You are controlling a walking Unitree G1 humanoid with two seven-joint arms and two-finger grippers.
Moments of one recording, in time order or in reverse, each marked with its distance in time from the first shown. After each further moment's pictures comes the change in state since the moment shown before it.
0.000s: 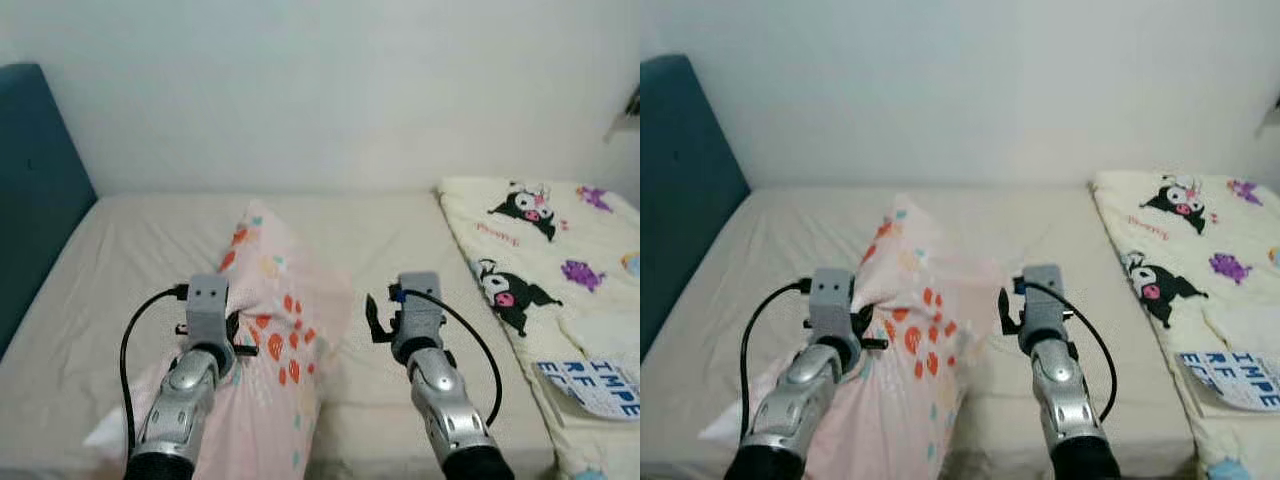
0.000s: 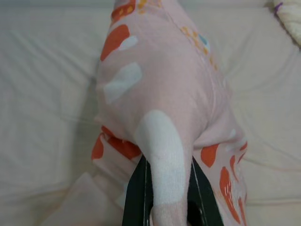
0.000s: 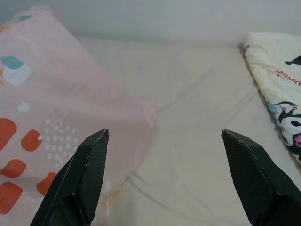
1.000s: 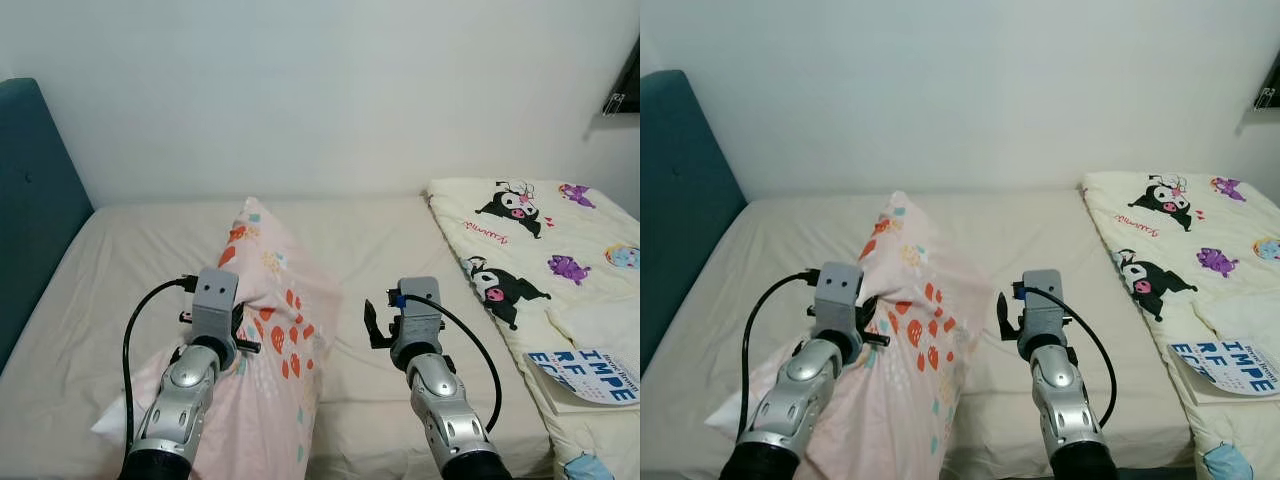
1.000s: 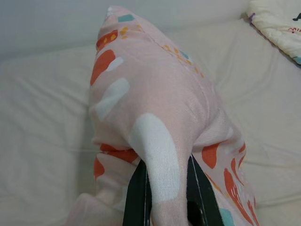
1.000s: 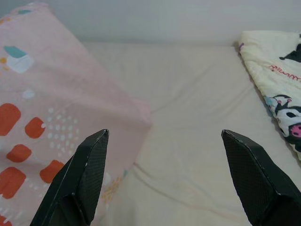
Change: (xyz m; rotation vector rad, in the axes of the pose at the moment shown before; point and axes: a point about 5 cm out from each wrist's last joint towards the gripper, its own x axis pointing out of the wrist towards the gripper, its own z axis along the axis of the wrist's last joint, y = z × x) left arm 0.001 -0.003 0.011 0.118 -0.088 -0.055; right arm -0.003 -0.003 -0.005 0.027 0.012 -0.014
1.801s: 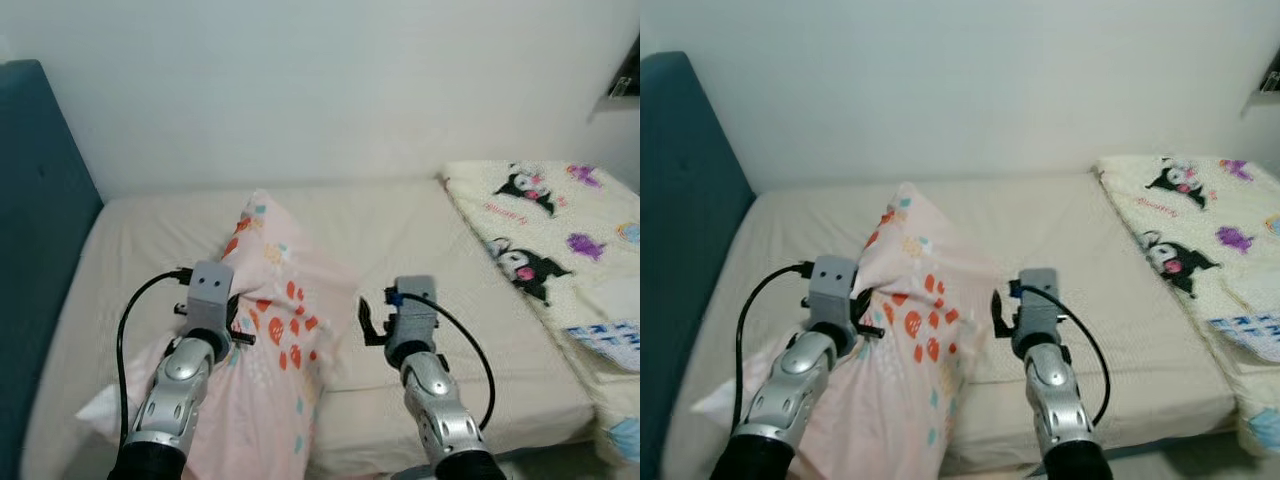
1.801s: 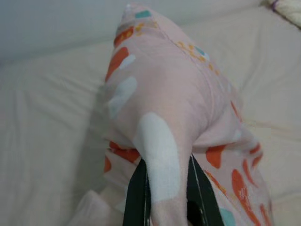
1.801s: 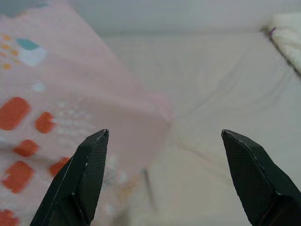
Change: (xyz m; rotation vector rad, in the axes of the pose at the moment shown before) left arm 0.004 0.005 0.008 0.017 -0.035 0.007; right arm 0.000 0.002 0.001 0.018 -0.010 0.004
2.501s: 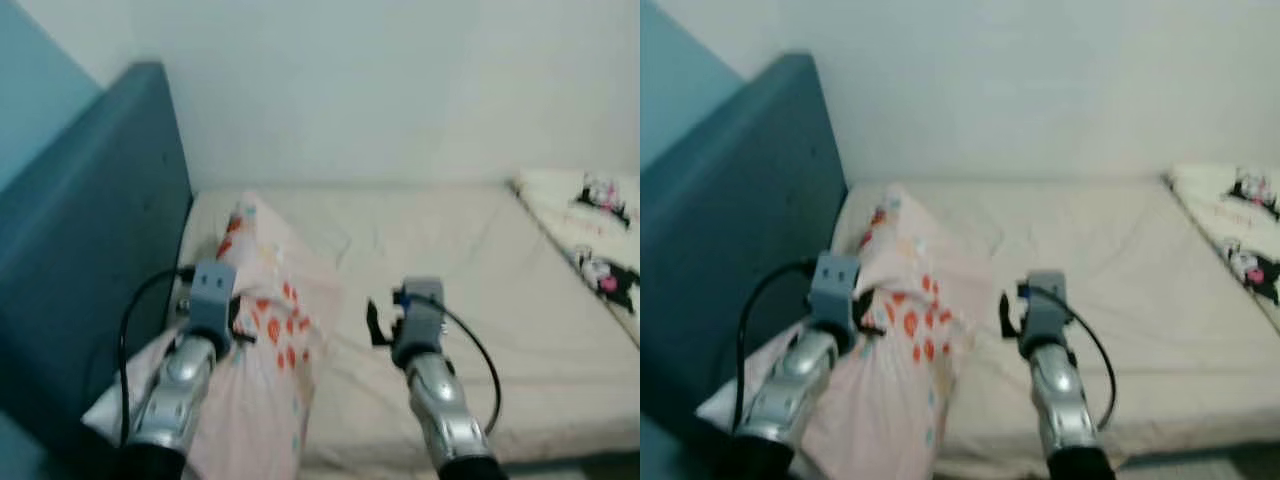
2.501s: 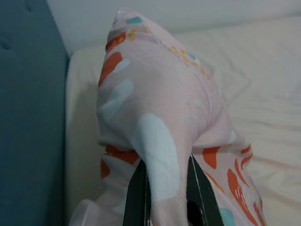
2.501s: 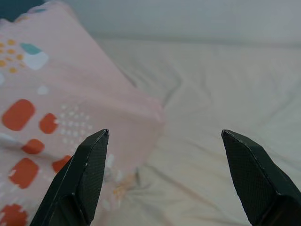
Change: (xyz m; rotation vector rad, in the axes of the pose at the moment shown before) left arm 0.001 0.001 0.001 0.022 -0.008 -0.002; right arm 0.001 0.010 0.001 0.026 -0.011 0.016
